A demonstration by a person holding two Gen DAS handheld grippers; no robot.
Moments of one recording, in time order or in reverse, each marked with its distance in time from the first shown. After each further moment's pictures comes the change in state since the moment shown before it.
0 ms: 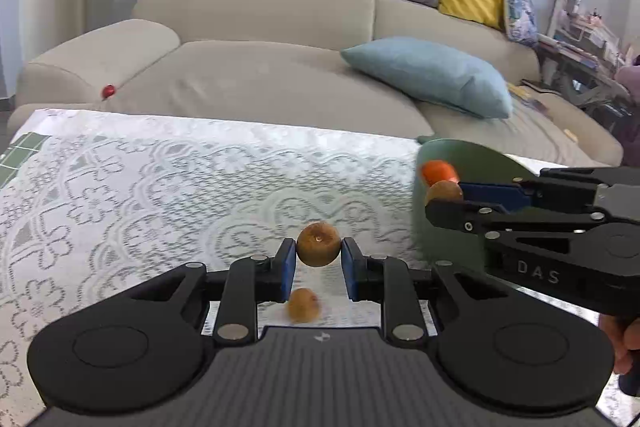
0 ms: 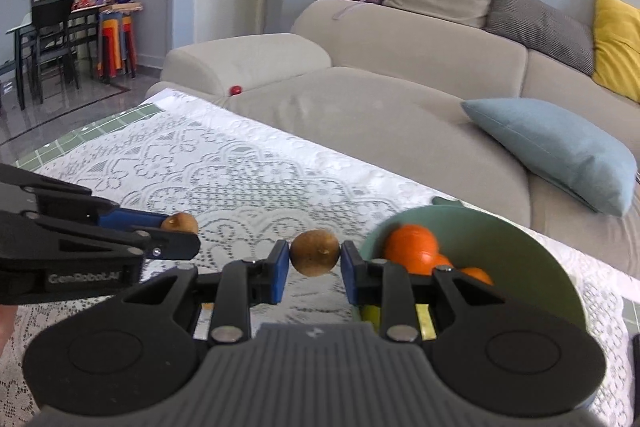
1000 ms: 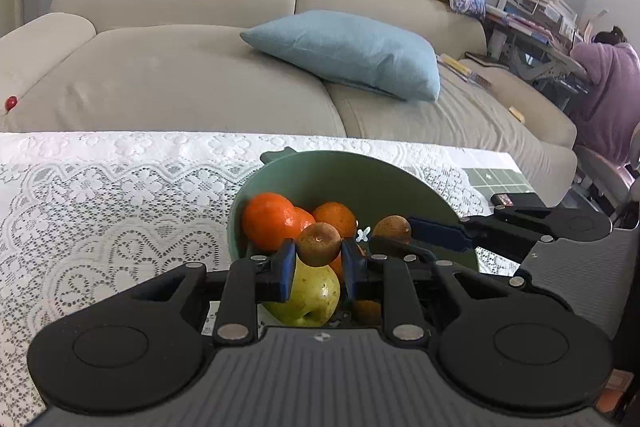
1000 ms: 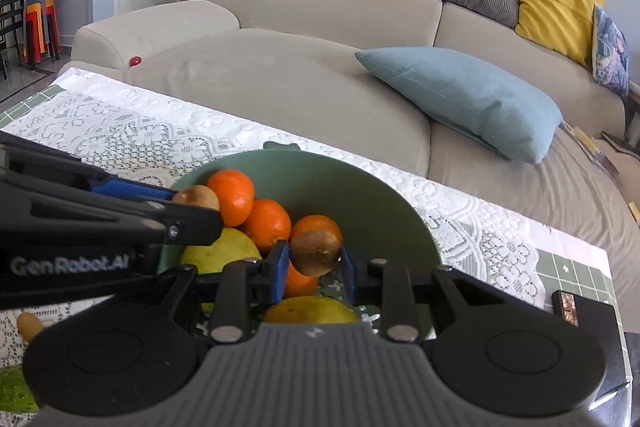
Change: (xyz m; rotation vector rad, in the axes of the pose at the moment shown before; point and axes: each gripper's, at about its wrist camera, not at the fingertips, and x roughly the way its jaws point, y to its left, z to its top) left arm 0.064 -0.109 0.044 0.049 0.099 -0.144; right arm 0.001 -0.088 -0.014 0.053 0.130 -0.194
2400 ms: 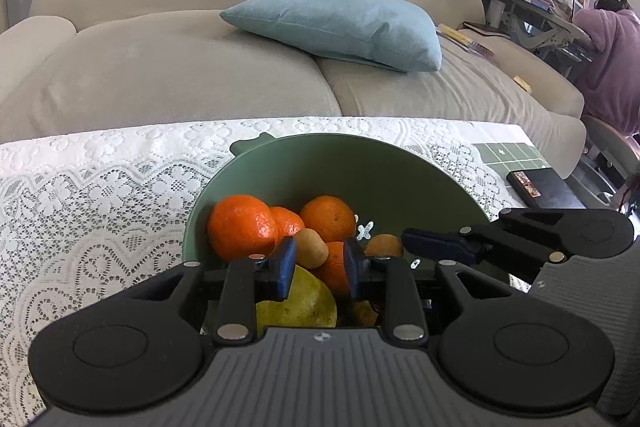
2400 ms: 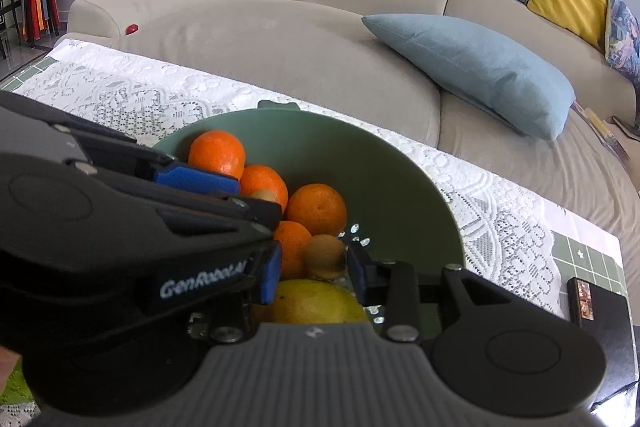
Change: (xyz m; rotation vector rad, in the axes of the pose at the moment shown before) left arm 0.043 -0.012 0.005 0.057 0.059 0.009; right arm 0.029 0.005 -0.004 -0.025 0.085 -0.002
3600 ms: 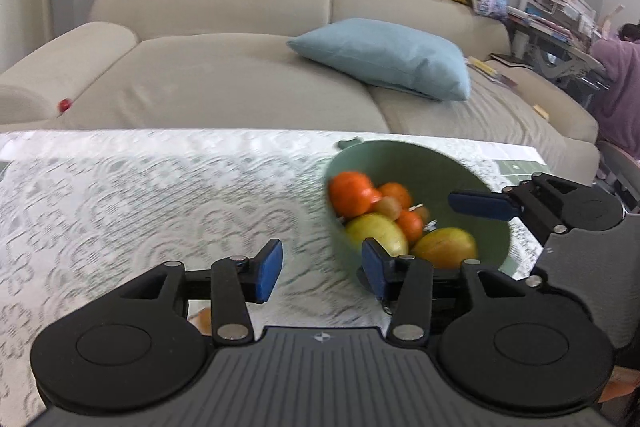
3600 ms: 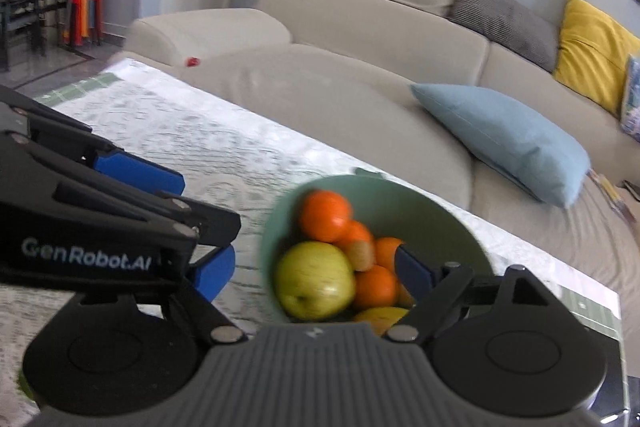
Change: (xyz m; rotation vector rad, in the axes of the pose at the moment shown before) left arm -0.108 0.051 -0.039 -0.057 -0.072 0.102; right arm -0.064 0.065 -0.001 -0.111 -0.155 0.095
